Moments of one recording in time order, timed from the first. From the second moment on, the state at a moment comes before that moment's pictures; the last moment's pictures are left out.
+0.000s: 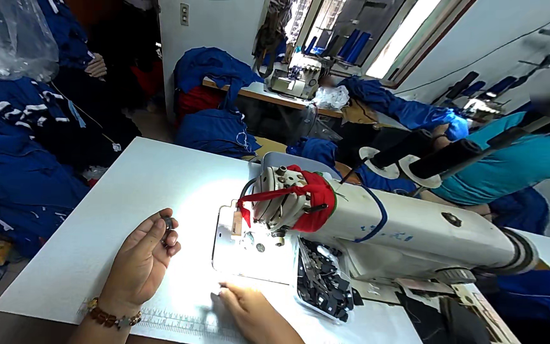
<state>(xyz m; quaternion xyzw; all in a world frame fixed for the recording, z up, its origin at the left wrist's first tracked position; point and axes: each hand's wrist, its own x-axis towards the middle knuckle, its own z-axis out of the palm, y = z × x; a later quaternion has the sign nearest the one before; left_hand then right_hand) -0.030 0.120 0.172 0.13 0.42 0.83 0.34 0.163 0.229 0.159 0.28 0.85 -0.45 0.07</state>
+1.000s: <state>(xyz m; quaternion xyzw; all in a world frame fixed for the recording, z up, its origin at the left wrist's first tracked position) -0.014 0.124 0.174 0.12 0.38 0.84 0.38 0.109 0.209 0.153 0.26 0.84 -0.48 0.05</state>
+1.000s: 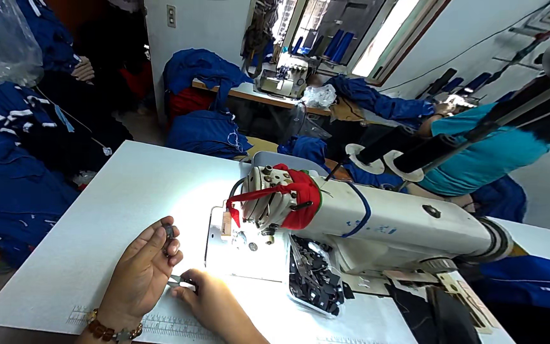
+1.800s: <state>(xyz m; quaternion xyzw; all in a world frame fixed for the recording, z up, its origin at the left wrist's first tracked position) 0.004 0.104 0.157 0.36 0.55 0.68 0.32 0.168 0.227 0.096 0.26 0.88 -0.20 -0.34</state>
